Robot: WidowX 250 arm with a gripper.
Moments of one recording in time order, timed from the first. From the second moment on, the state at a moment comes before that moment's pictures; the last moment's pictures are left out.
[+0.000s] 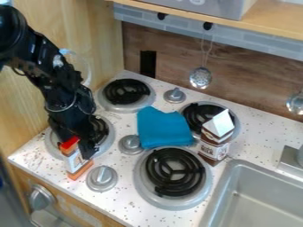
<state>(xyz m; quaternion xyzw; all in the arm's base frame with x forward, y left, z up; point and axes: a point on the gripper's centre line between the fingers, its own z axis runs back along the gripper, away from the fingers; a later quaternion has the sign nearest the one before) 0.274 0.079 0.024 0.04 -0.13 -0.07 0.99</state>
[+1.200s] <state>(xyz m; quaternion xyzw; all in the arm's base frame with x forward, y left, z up) 0.278 0.076 0.010 0.02 -0.12 -0.06 0.99</state>
